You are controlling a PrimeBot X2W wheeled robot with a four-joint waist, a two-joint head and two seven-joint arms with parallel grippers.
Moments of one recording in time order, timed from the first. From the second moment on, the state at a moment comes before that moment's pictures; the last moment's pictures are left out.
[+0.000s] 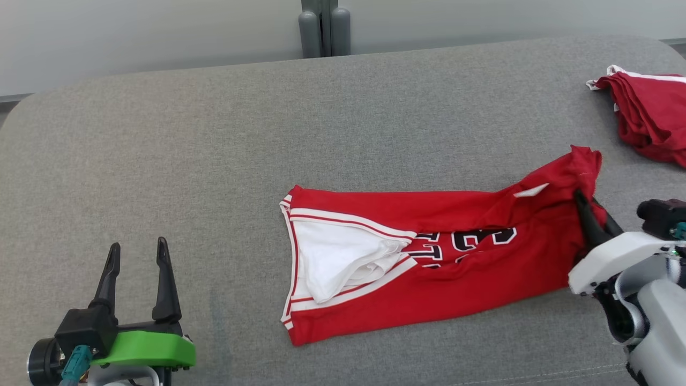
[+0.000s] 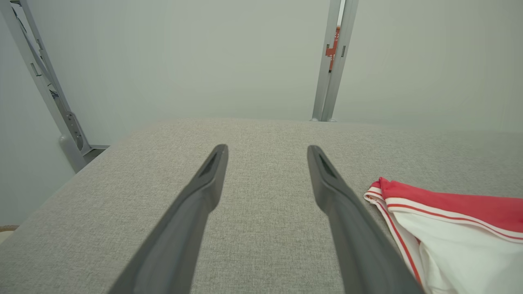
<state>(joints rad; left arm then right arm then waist) -0.03 0.05 0.06 0.14 -0.17 -0.07 -0.26 -0.35 -0.41 0.25 0.54 0.65 0.13 -0.20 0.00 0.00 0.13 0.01</state>
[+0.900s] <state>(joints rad) -0.06 0.05 -0.02 0.17 -0.20 -0.06 -0.26 -0.42 -0.05 0.53 0.38 0.63 0.13 -0.01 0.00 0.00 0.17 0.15</state>
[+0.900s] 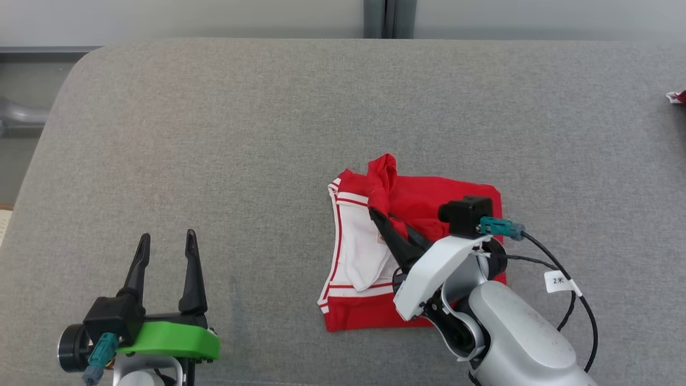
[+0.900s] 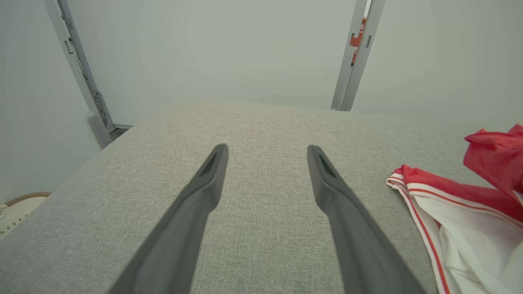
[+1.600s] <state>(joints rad) -0.06 0.05 -0.02 0.19 -0.19 -0.05 -0.26 -0.49 -0.14 0.53 0.46 0.64 0.13 -0.23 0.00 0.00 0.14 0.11</state>
